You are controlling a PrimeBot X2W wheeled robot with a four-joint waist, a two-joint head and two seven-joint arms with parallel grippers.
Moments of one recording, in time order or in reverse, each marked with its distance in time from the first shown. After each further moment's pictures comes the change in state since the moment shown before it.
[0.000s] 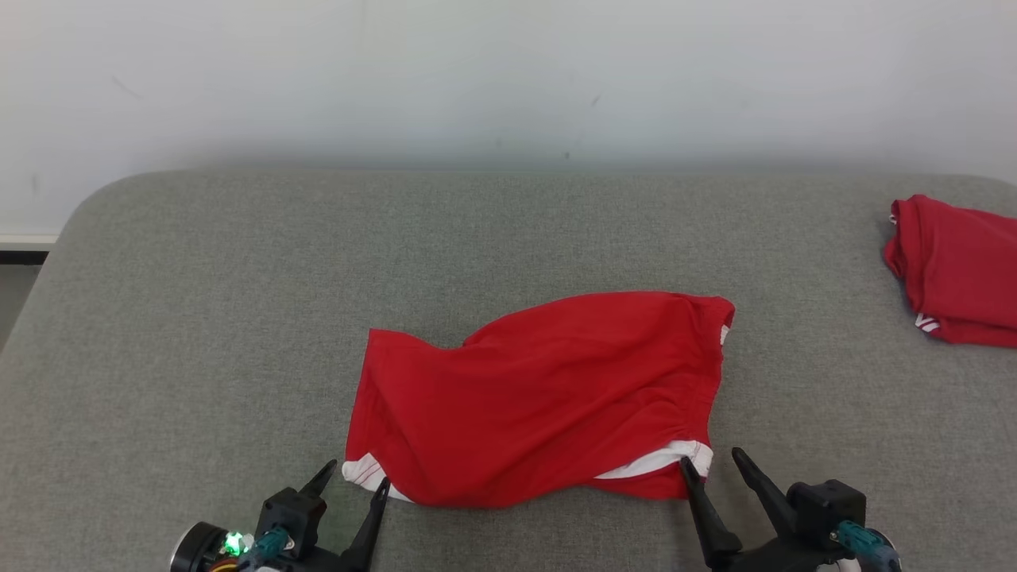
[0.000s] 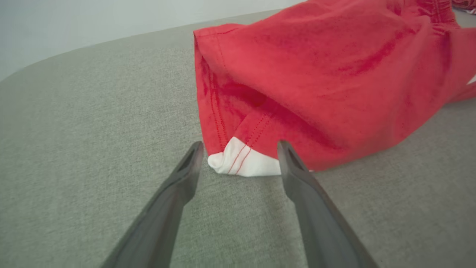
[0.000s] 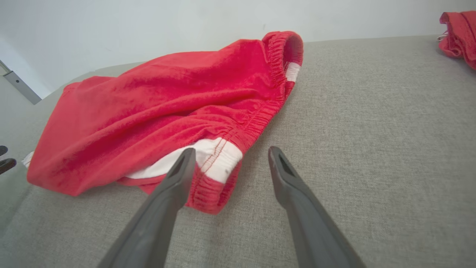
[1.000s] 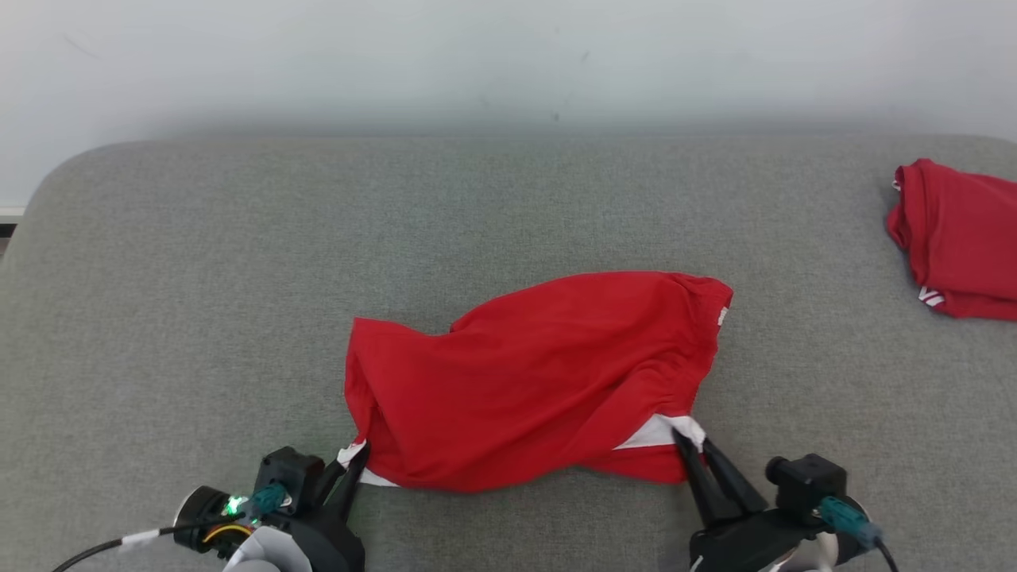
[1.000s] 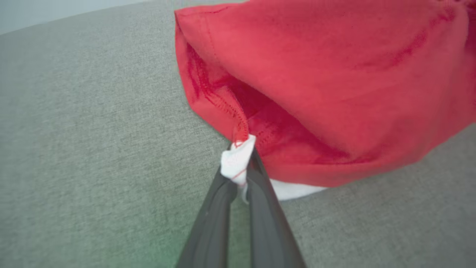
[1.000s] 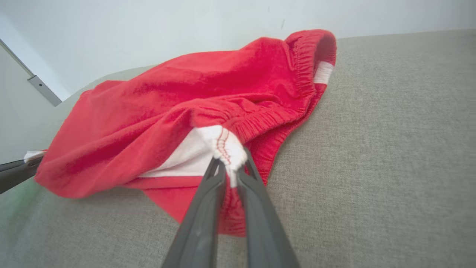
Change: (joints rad) left arm -0.182 0.030 -0.216 0.165 -0.217 -0.001 -0.002; right arm -0.108 -0.017 0.129 0.070 0.082 0.000 -0.073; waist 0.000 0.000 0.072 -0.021
